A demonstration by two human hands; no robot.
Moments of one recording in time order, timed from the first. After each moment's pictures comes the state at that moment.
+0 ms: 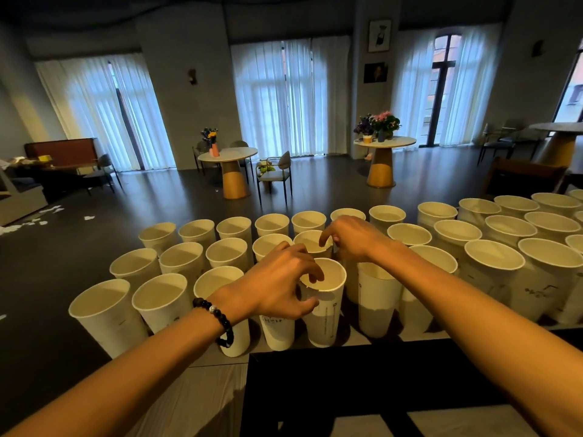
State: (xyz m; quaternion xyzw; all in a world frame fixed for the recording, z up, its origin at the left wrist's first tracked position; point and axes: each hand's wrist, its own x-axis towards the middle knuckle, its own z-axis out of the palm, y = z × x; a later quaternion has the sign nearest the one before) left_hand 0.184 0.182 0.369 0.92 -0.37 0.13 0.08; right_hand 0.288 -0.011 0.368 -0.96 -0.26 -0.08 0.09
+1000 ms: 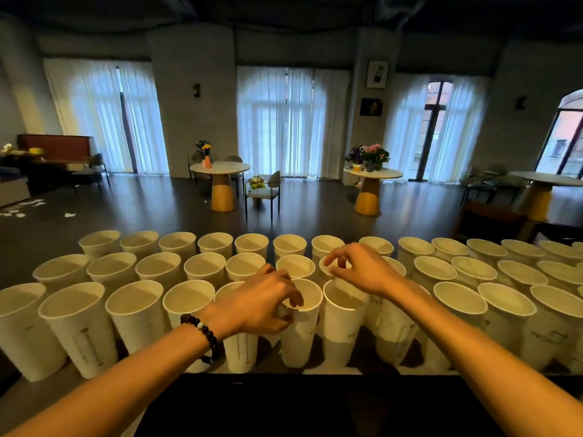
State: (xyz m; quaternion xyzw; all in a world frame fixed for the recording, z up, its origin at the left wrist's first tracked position) left_hand 0.207 0.061 0.366 0.96 -0.28 0.04 0.04; right_hand 0.284 -0.176 0.379 -0.94 -0.24 -0.10 0.23
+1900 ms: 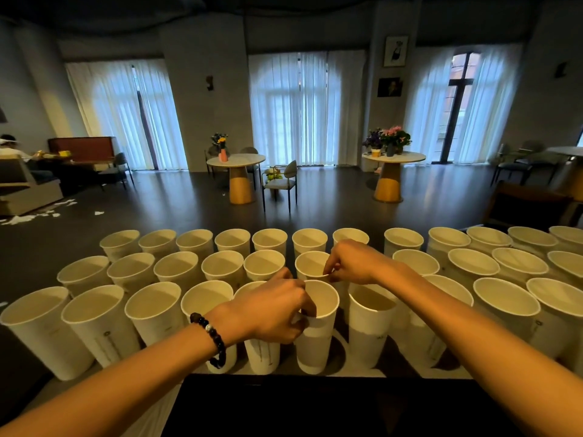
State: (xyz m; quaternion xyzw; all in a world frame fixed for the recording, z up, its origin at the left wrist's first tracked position) left_hand 0.204 0.068 0.373 0.94 -0.33 0.02 0.01; right_hand 0.324 -0.125 0.365 -0.94 -0.32 -0.01 0.11
